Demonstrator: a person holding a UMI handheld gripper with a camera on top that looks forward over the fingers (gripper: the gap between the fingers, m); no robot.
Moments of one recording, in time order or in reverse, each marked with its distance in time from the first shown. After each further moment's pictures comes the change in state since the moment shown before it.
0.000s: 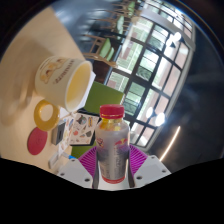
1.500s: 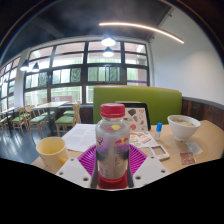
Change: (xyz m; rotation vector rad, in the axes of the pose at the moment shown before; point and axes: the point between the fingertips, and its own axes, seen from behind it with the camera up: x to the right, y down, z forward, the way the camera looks) arm -0.144 -0.020 0.001 -0.008 -0.387 1.896
